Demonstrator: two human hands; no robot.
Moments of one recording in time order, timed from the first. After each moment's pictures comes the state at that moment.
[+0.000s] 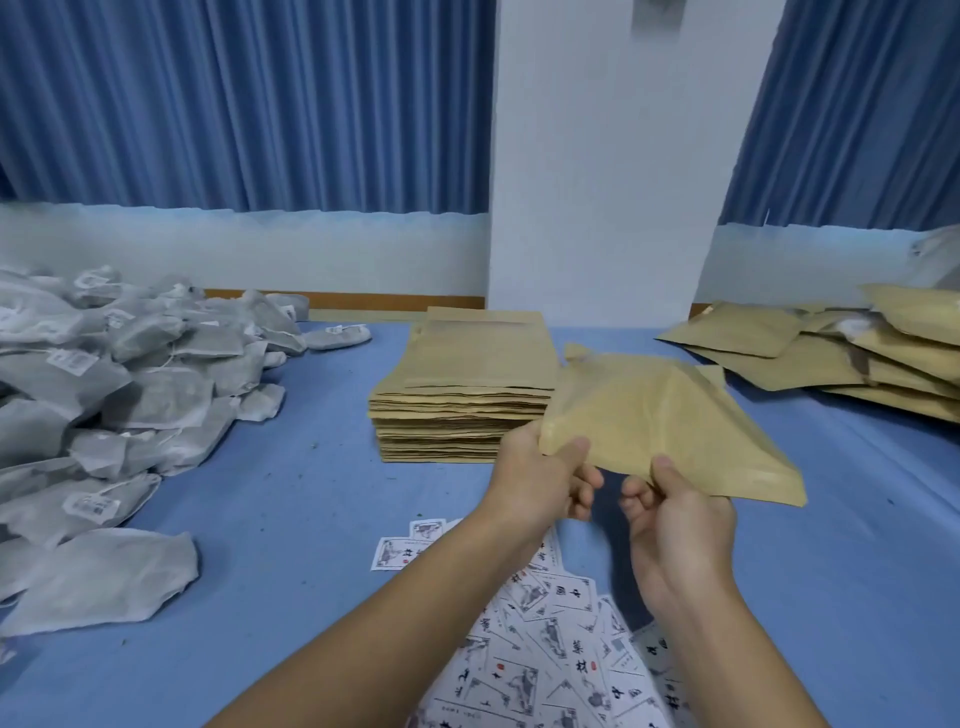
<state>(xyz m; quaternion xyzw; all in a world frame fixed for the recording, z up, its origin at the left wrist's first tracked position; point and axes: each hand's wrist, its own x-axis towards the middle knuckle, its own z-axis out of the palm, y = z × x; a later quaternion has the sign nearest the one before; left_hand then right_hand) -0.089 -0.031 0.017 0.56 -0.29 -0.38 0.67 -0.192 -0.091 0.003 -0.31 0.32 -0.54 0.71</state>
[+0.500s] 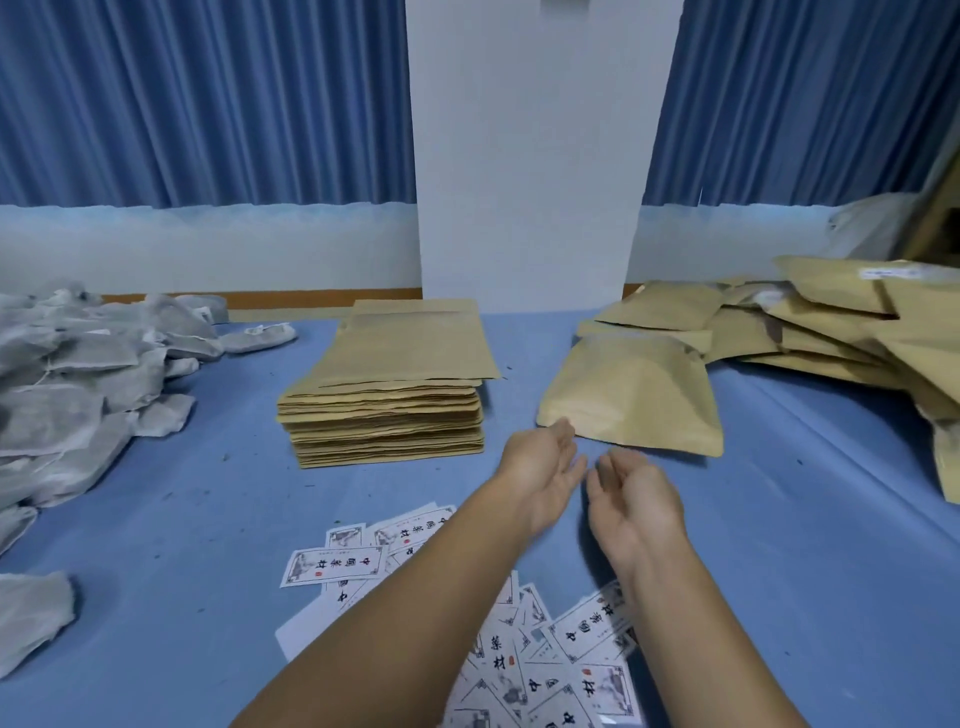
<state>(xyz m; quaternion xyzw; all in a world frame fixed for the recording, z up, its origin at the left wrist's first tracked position) -0.127 -0.131 -0.008 0.46 -0.10 -0.54 0.69 -0.212 -0.152 -0.019 -0.18 0.33 -0.51 0.77</state>
